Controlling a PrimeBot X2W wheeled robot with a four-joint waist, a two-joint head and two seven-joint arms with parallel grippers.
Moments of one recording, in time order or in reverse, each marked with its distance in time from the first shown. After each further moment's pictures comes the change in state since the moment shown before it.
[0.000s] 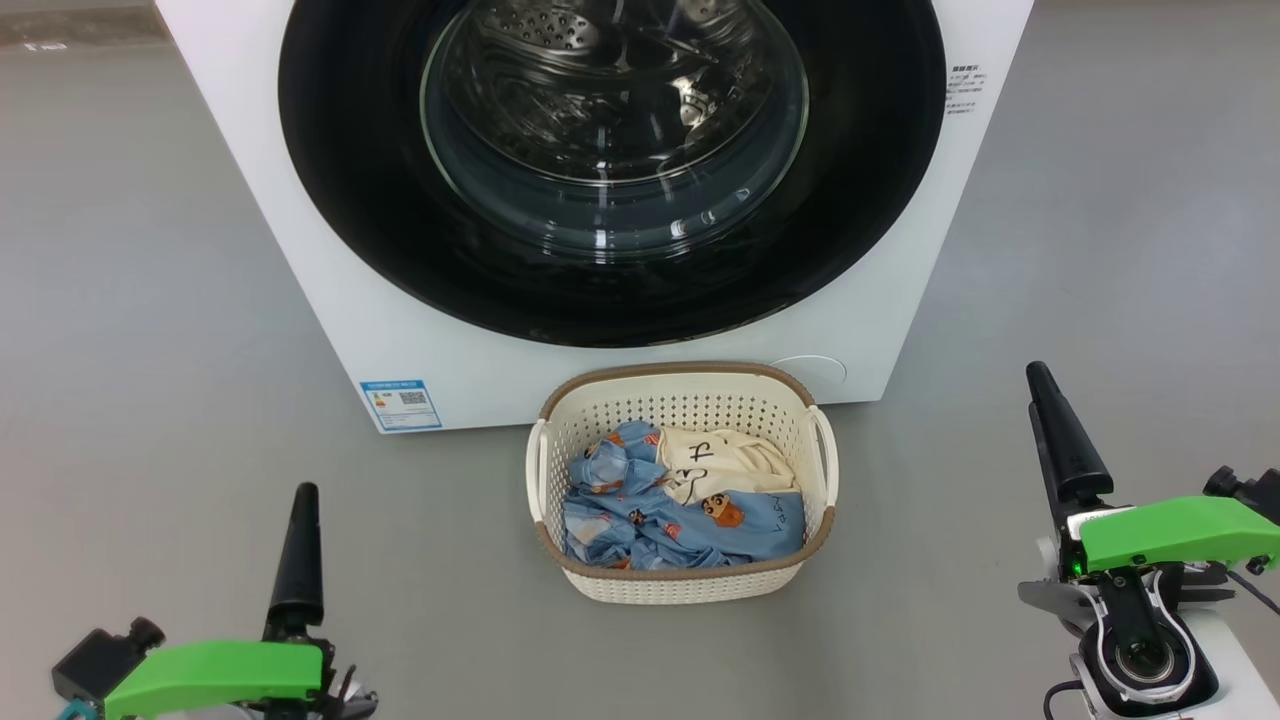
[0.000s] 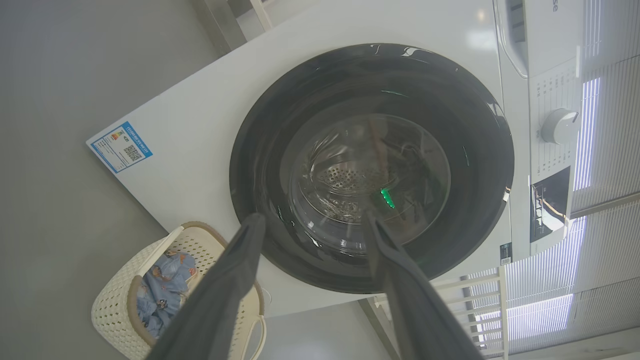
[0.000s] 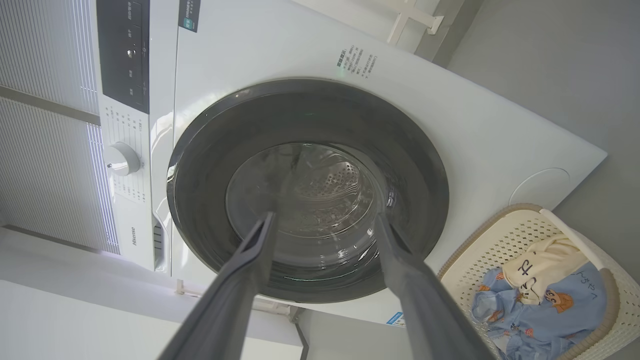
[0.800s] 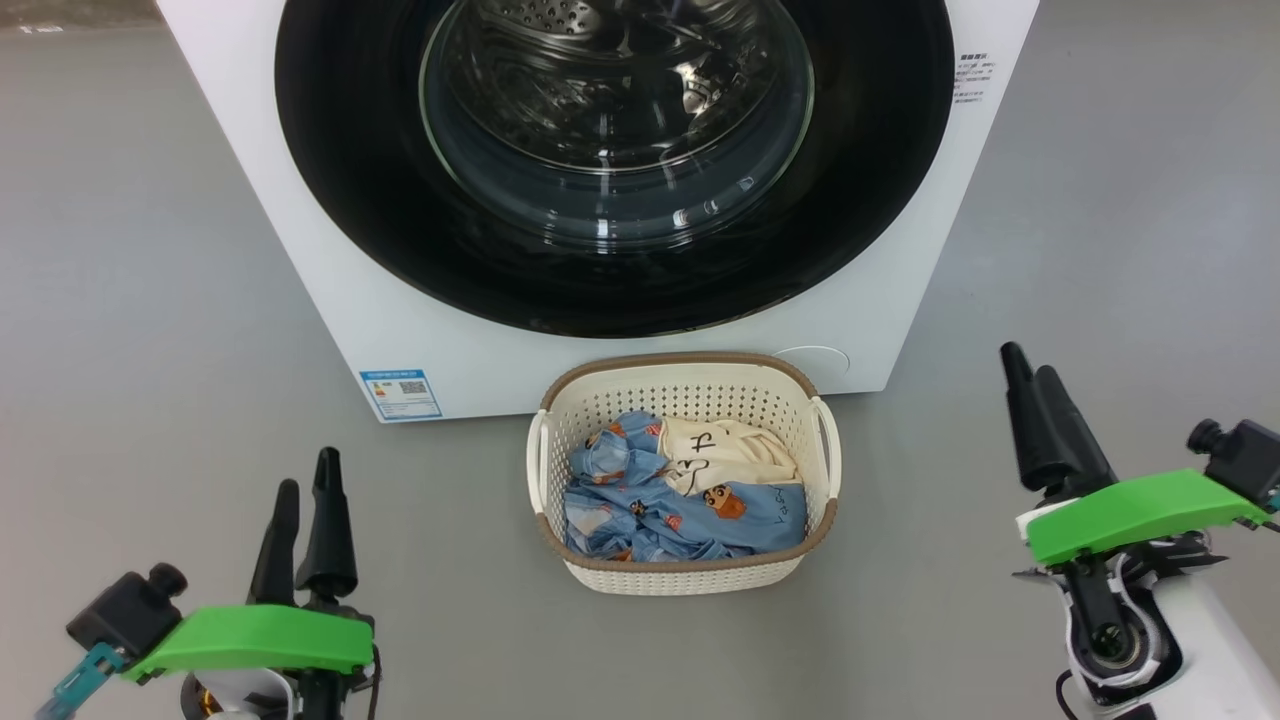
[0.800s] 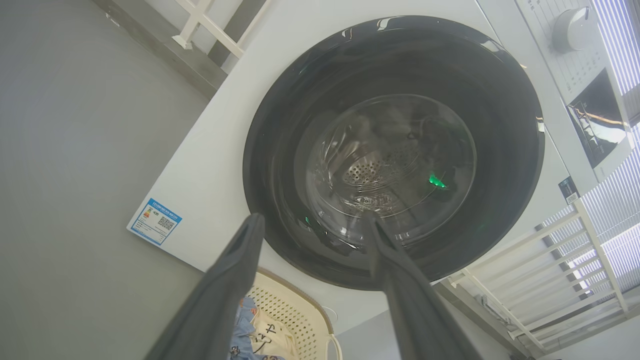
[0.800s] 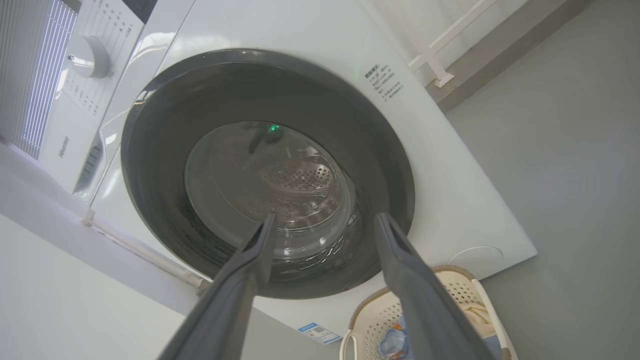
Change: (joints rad) left arm -0.062 -0.021 0.000 0.040 0.424 0.001 -0.073; right arm -0.063 -0.042 0.060 0.052 -0.406 0.000 -0.073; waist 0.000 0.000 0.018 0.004
